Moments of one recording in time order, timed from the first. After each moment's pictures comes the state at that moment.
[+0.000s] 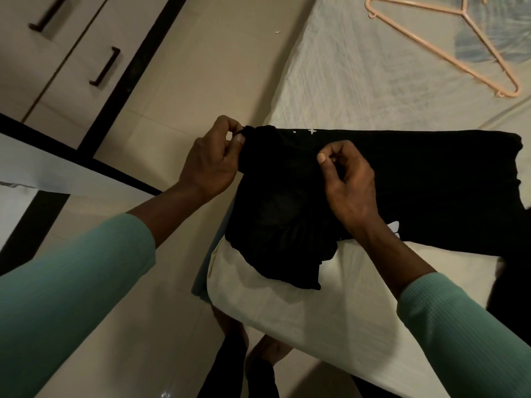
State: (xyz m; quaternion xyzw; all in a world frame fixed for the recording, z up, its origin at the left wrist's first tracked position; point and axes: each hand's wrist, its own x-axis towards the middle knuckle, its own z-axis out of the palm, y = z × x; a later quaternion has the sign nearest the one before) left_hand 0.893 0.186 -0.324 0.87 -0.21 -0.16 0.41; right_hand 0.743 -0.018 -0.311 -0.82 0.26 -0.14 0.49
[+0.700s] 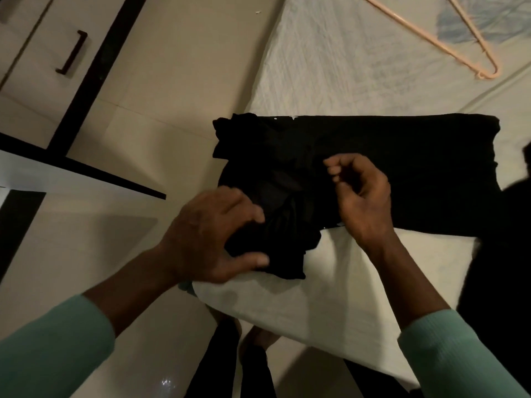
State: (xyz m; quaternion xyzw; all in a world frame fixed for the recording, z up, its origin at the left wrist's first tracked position) left_hand 0.800 0.223 -0.300 0.78 -0.55 -0.08 0.29; right_hand 0.693 -0.035 -0.302 -0.78 0.30 -0.12 0.53
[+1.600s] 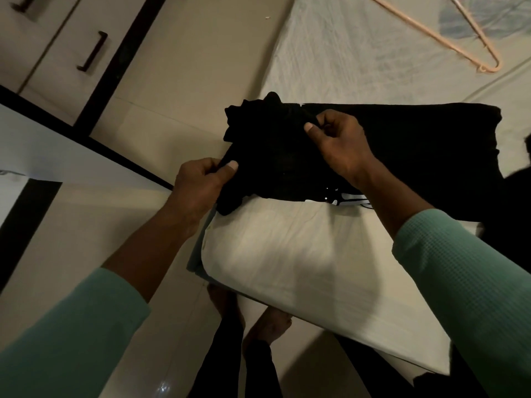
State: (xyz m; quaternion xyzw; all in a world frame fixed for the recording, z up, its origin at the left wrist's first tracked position) left_hand 0.806 0.216 -0.299 0.78 0.05 -0.31 0.55; right_hand 0.755 -0.040 -0.292 -0.83 0.27 0.02 0.48
